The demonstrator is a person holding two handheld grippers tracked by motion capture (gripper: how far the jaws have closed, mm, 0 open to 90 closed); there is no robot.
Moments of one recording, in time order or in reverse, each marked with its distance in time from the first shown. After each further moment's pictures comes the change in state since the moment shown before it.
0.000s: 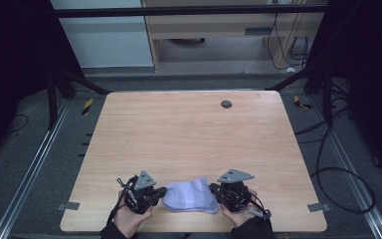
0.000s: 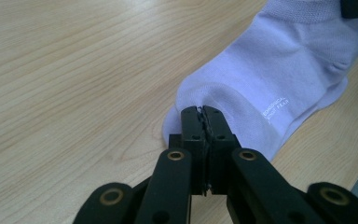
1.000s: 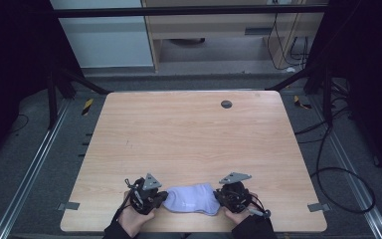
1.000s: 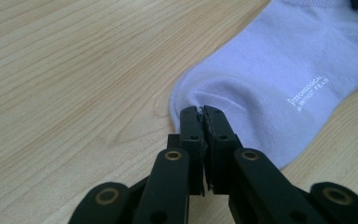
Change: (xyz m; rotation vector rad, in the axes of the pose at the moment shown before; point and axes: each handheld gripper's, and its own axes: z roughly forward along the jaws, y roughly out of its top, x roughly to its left) left arm 0.004 -0.010 0.023 0.095 0.016 0.012; right arm -0.016 -0.024 0.025 0.134 -0.023 0.054
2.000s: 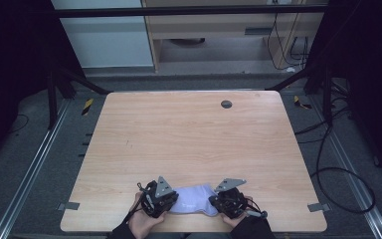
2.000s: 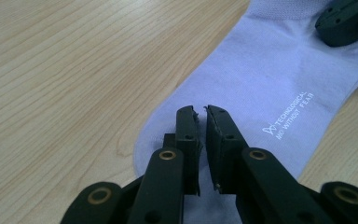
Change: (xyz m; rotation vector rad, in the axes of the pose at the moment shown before) left arm -0.026 0.005 0.017 -0.045 0.025 0.125; right arm 0.008 -0.010 0.010 0.007 0.113 -0.112
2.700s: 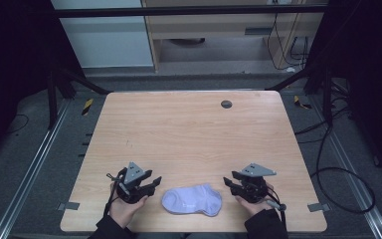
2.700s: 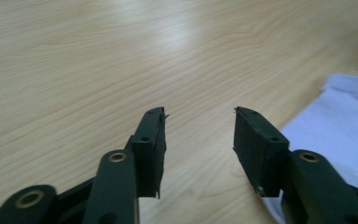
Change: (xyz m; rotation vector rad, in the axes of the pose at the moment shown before) left arm 0.065 -0.008 -0.036 -0.195 0.116 -0.162; right arm -0.056 -0.001 -0.032 -0.255 -0.153 0.099
